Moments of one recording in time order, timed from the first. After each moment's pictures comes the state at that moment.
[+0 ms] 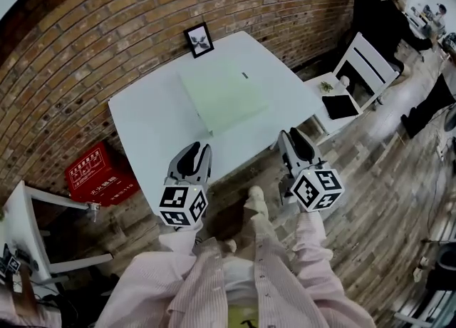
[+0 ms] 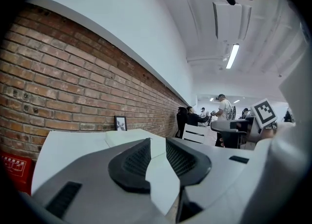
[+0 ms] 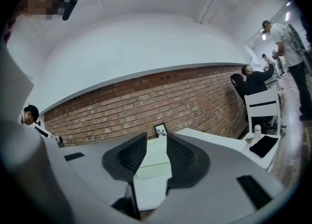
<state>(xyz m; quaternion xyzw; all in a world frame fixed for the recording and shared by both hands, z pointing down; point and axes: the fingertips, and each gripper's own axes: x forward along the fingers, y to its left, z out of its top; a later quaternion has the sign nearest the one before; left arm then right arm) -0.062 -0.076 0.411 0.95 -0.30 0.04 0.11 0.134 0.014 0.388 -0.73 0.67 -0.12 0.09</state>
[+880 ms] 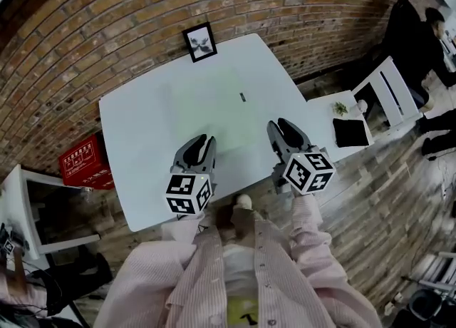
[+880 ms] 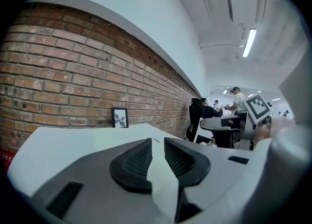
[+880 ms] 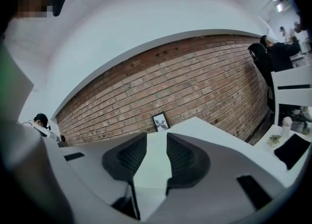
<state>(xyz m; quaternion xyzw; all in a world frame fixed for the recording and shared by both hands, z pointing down) 0.073 -0.179 0.444 0.92 -0.36 0.10 0.14 0.248 -0.149 0.432 -0.64 0.74 -0.21 0.06</state>
